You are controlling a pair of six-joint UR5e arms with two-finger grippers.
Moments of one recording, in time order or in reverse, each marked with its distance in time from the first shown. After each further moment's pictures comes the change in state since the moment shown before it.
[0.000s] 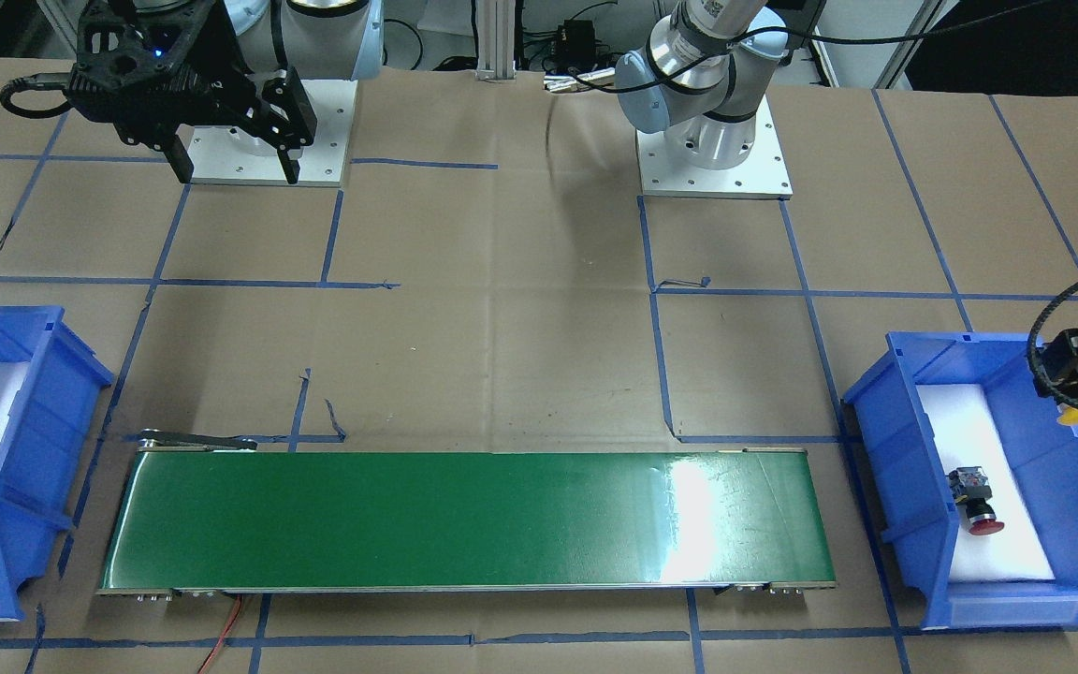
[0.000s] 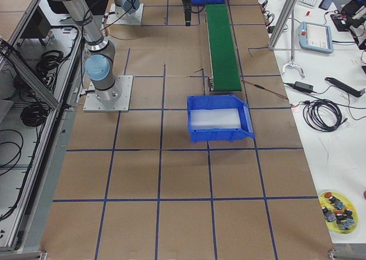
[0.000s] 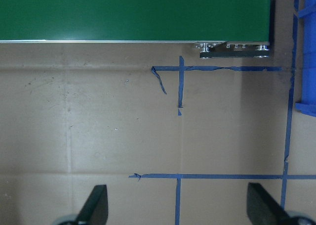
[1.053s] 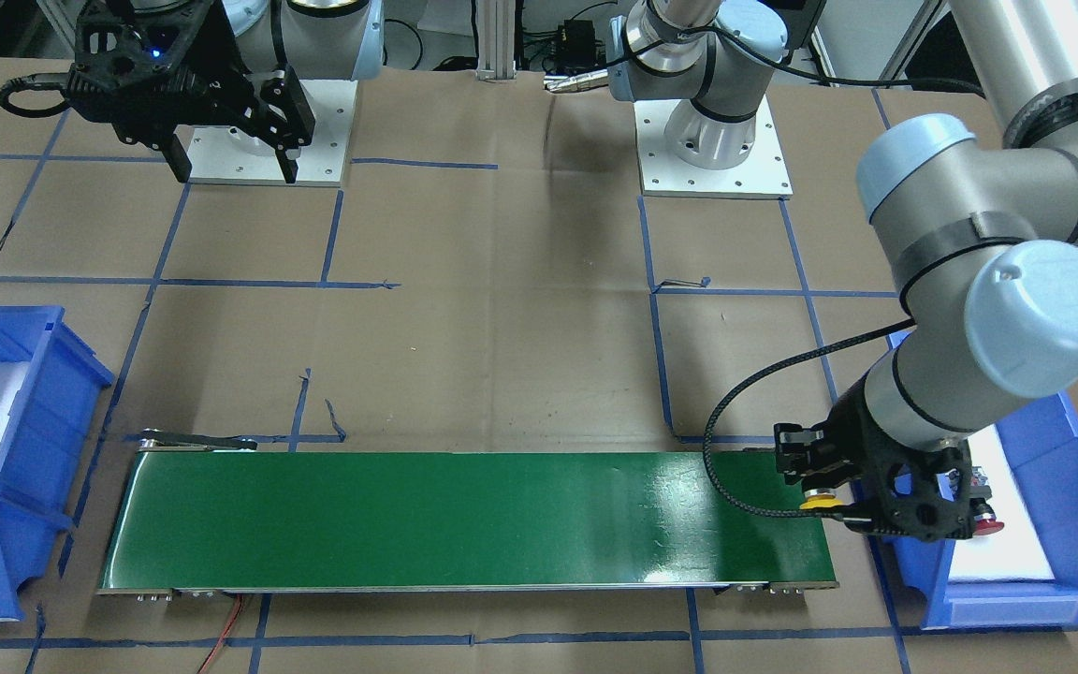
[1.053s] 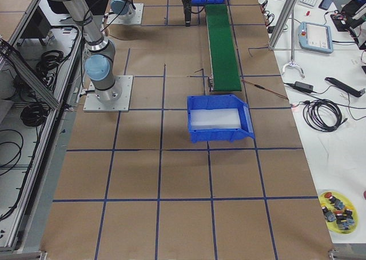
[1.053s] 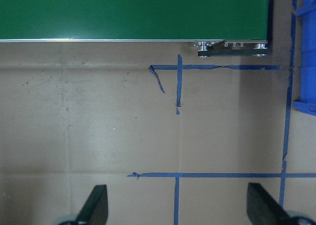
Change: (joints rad) left arm -0.388 -0.136 0.019 0.104 -0.003 -0.359; right arm -0.003 0.000 0.000 0.004 -0.003 0.000
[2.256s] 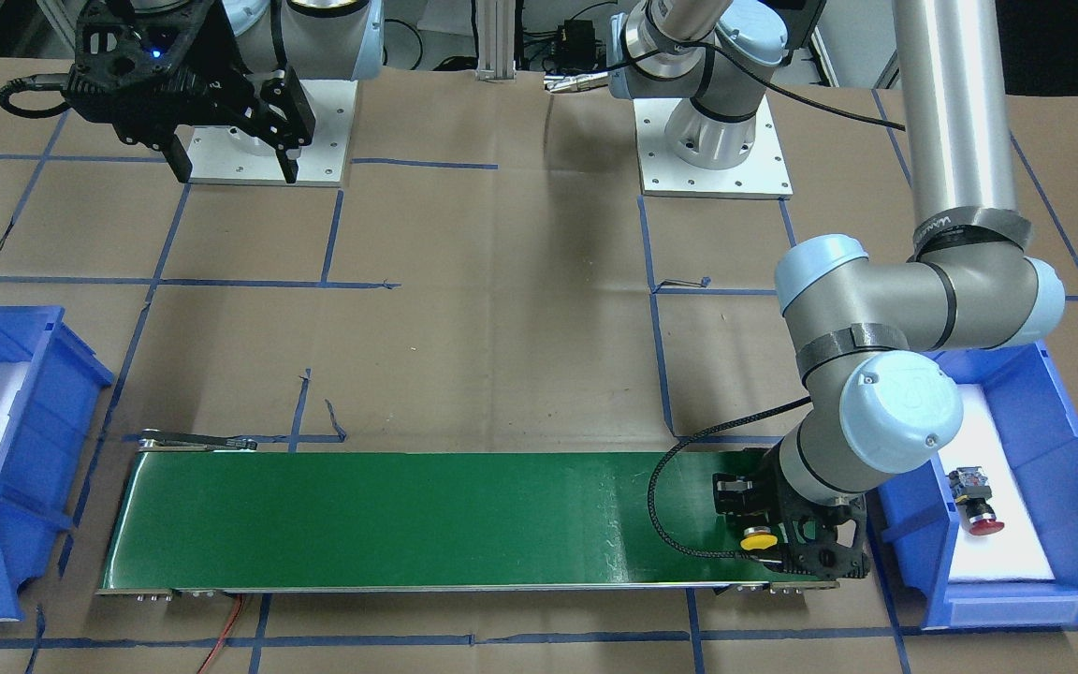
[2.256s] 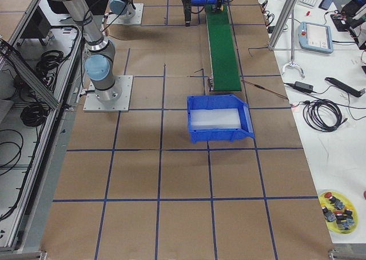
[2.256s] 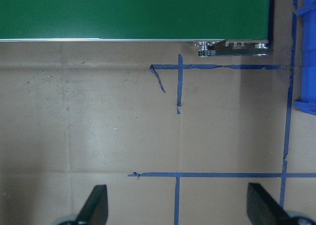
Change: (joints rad) left arm -0.017 -0.088 -0.141 0.241 -0.009 -0.013; right arm 0.000 0.000 0.000 0.001 0.002 -0.001
